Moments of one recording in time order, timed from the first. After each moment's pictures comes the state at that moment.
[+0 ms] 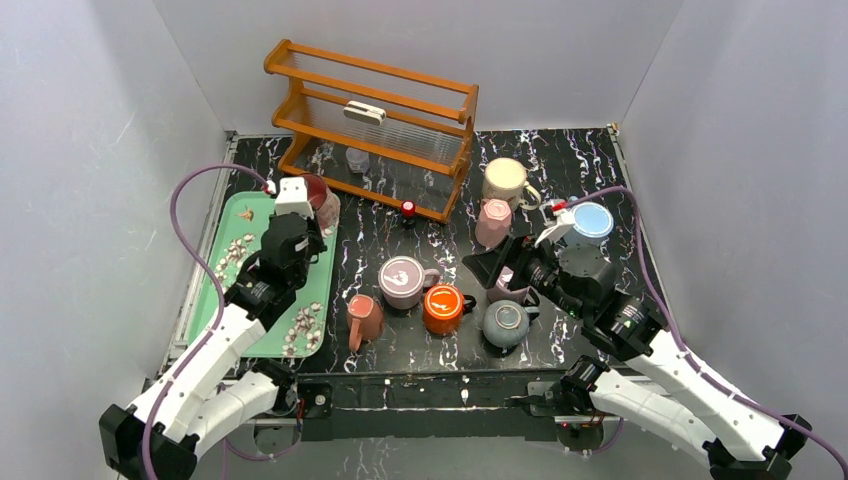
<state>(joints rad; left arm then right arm) -0.49 0.84 0.75 -0.23 -0.49 -0.20 0.85 0.64 0.77 -0.33 0.09 0.65</state>
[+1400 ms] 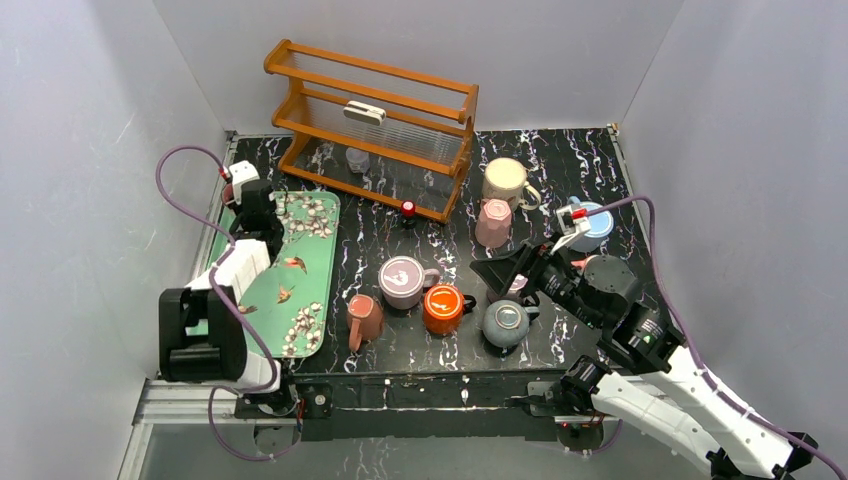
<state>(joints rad) 0.01 1.40 0.80 0.09 -0.57 -0.16 0.85 0.54 0.76 -0.33 0.04 0.65</state>
